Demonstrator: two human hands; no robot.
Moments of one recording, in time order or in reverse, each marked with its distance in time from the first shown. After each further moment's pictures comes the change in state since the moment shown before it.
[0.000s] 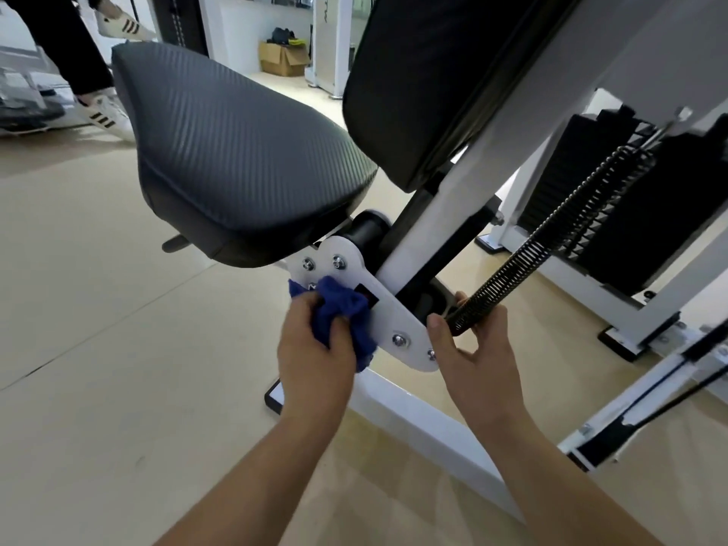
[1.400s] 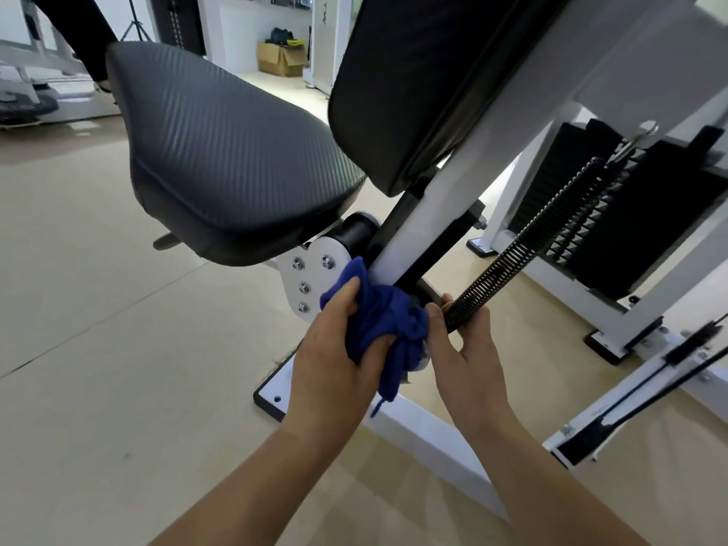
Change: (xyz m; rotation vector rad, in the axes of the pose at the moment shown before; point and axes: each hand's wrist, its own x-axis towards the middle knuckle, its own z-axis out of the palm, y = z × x) left_hand -0.015 0.000 0.007 0.209 -0.203 0.388; right_hand 0.004 -0.002 -0.009 -0.007 -0.062 0.058
